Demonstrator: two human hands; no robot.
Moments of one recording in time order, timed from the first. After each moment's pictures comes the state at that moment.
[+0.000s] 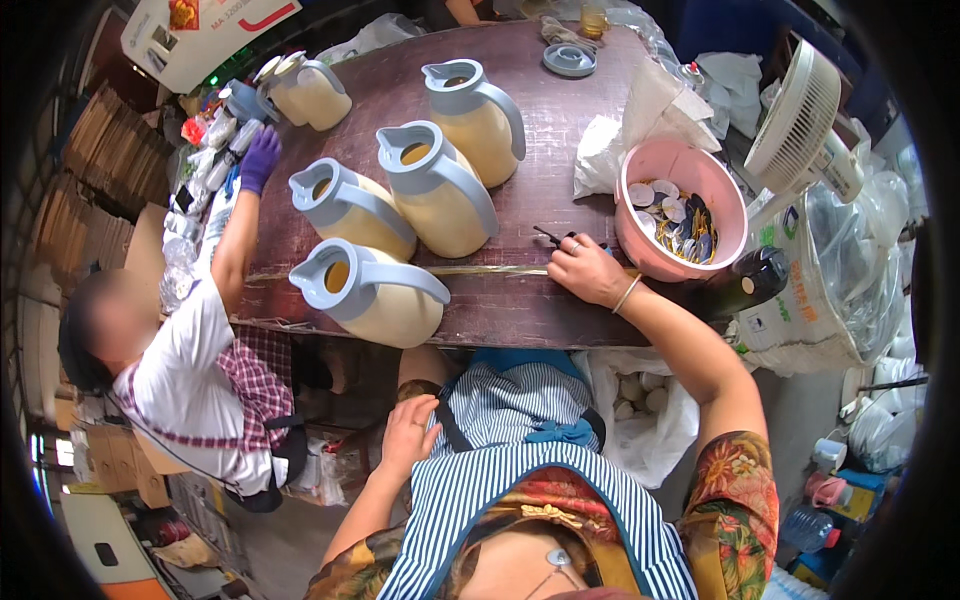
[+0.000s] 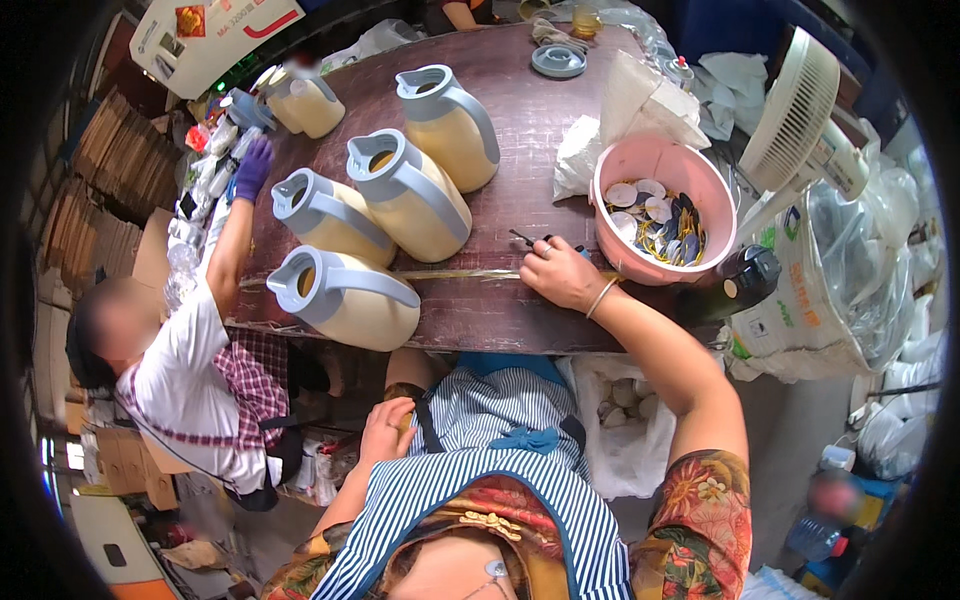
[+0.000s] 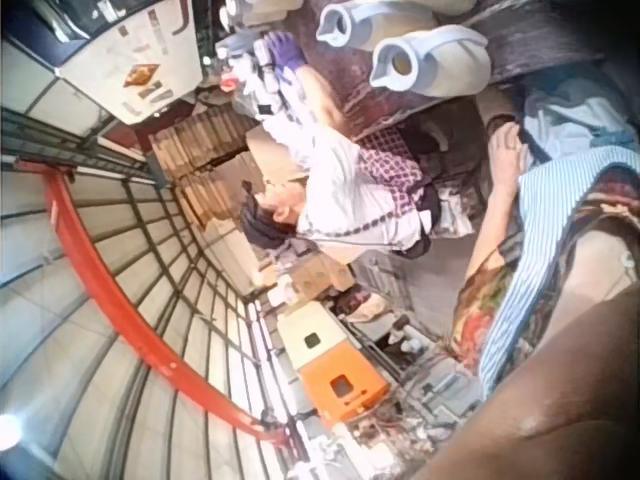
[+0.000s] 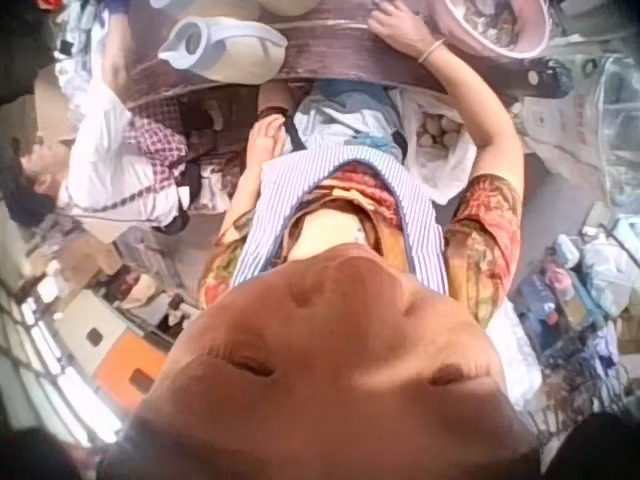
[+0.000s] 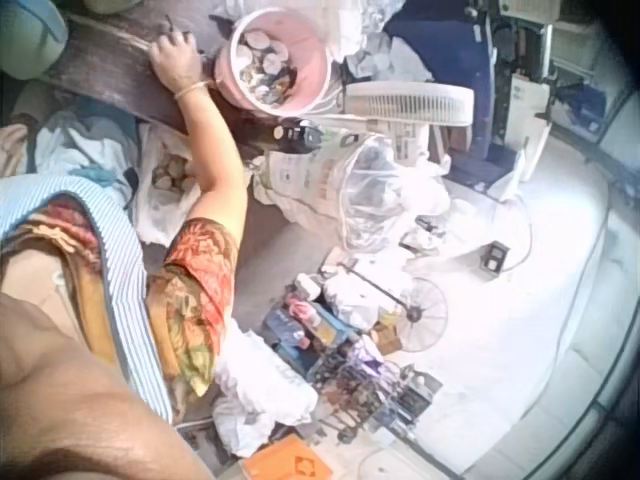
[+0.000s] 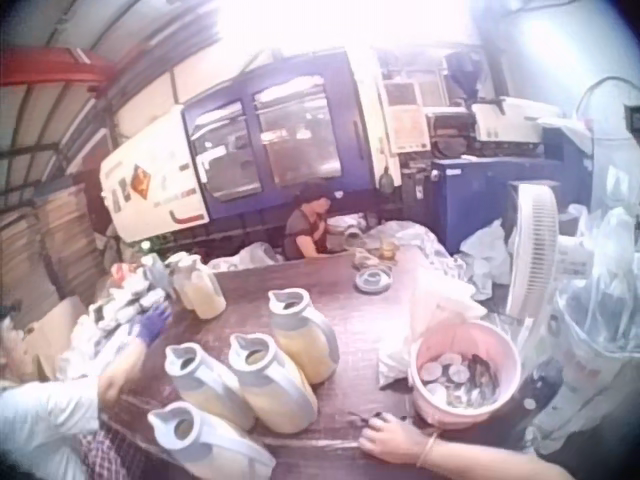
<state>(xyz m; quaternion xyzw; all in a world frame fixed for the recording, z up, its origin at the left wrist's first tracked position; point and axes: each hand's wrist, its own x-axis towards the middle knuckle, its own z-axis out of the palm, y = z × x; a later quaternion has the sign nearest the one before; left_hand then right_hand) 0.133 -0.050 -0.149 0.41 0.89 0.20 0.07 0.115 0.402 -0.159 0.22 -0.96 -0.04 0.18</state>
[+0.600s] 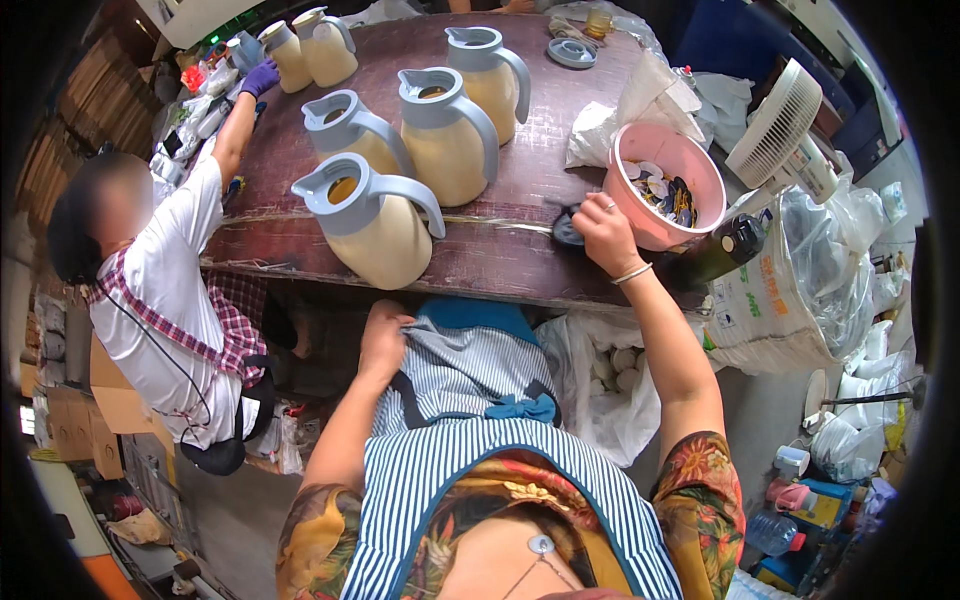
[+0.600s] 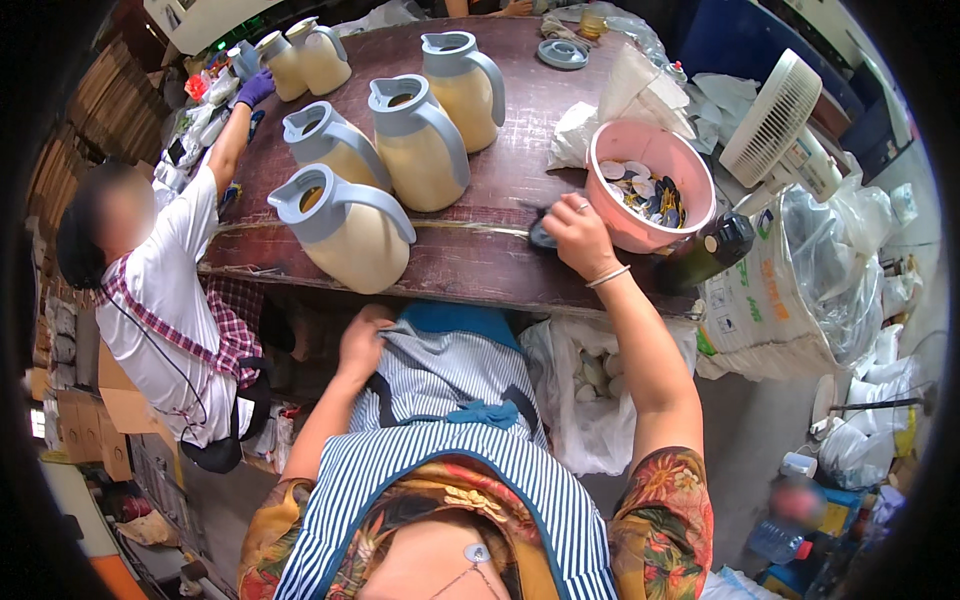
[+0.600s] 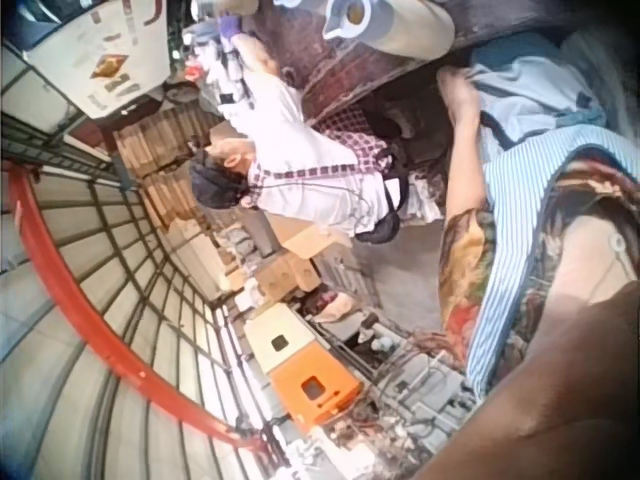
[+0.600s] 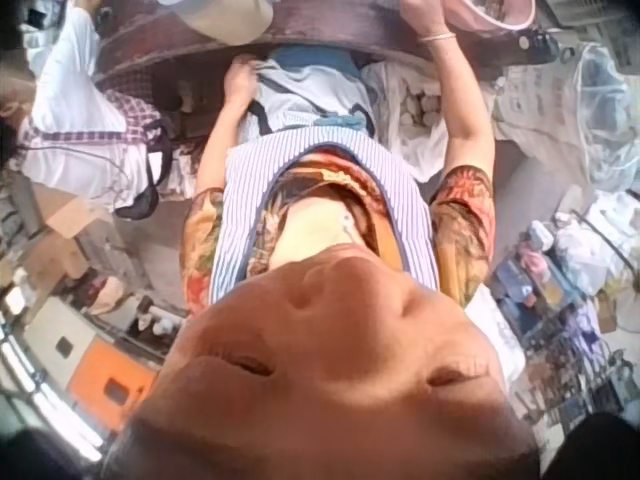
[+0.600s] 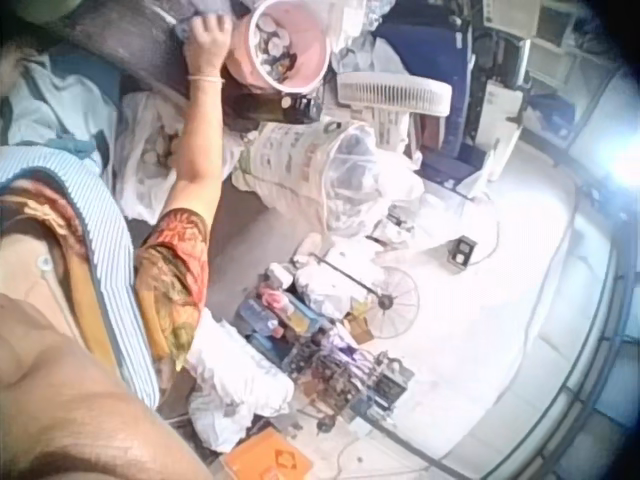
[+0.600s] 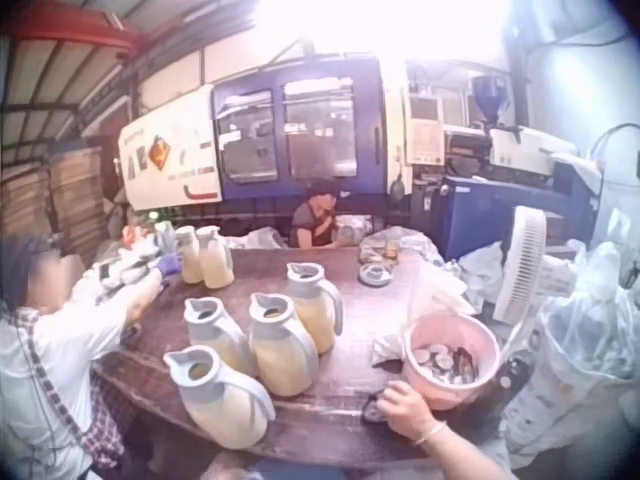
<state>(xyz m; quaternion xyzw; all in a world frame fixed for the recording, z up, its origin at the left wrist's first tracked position) 0.077 -0.038 -0.216 0.34 0.89 0.31 0.00 0.157 0.401 -0.133 0.12 -0.94 0.05 0.33</state>
